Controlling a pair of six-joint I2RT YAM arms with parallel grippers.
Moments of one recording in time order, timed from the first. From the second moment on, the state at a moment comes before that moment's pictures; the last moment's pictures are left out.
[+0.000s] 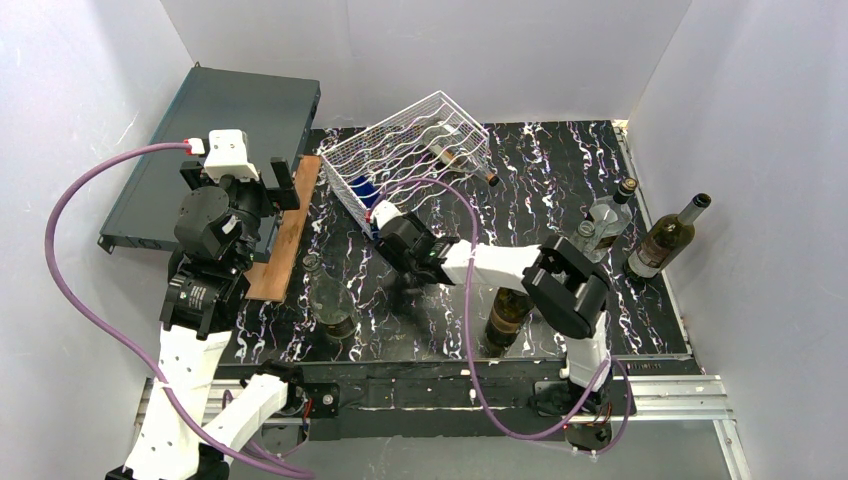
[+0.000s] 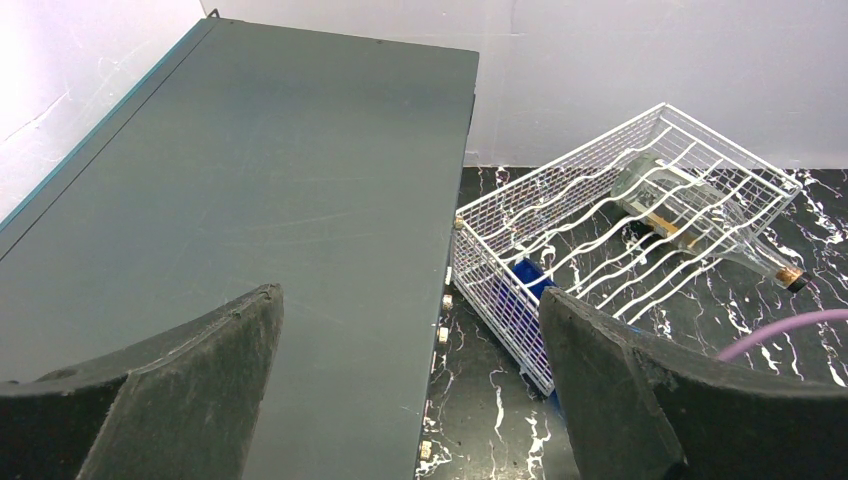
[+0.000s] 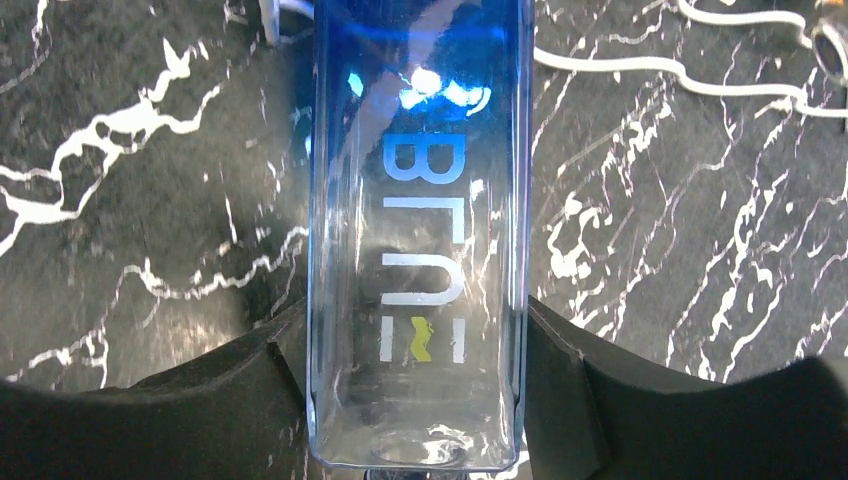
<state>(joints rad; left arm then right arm) -0.26 0.81 1.25 -0.48 -0.33 0.03 1.04 1.92 1.29 -0.13 0.46 -0.01</state>
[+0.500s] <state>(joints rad) -0.26 0.81 1.25 -0.48 -0.33 0.03 1.03 2.05 1.37 0.02 0.51 -0.09</state>
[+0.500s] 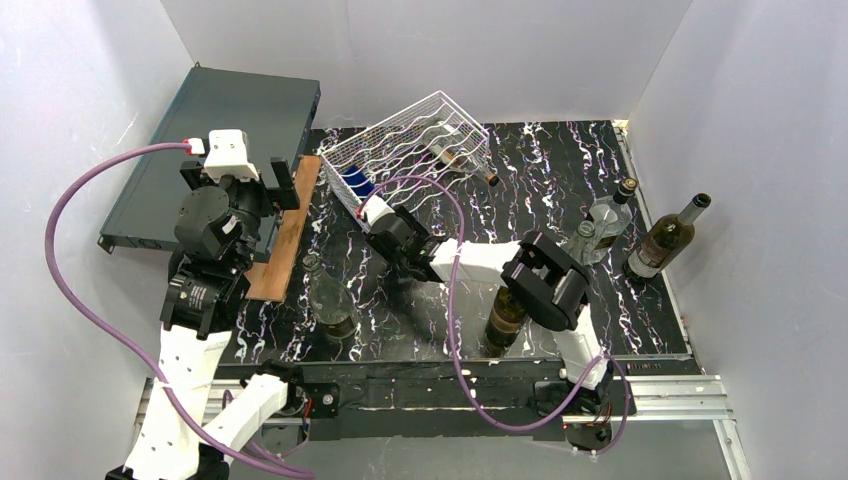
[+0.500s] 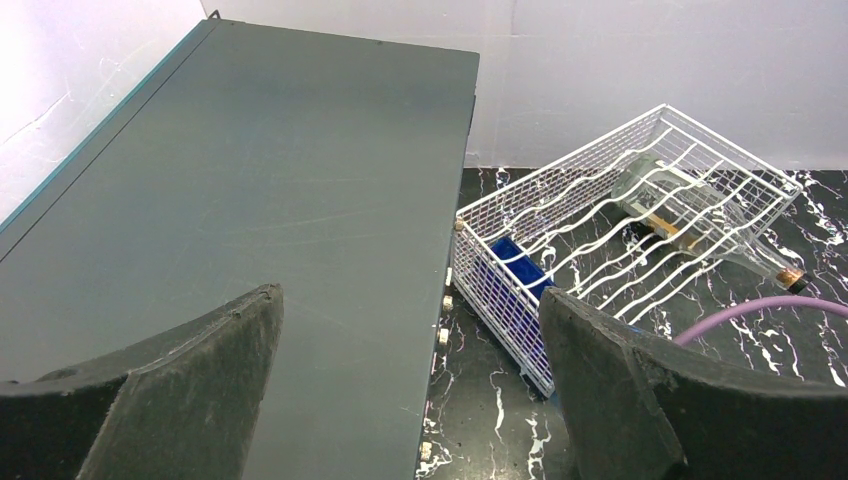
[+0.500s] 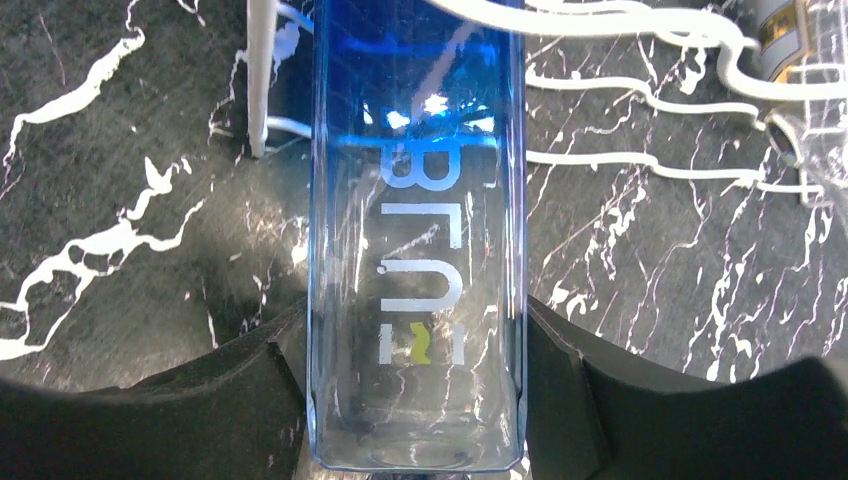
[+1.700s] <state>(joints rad) -0.26 0.81 1.25 -0.47 -0.33 0.03 1.01 2.05 1.43 -0.02 0.43 -0.05</state>
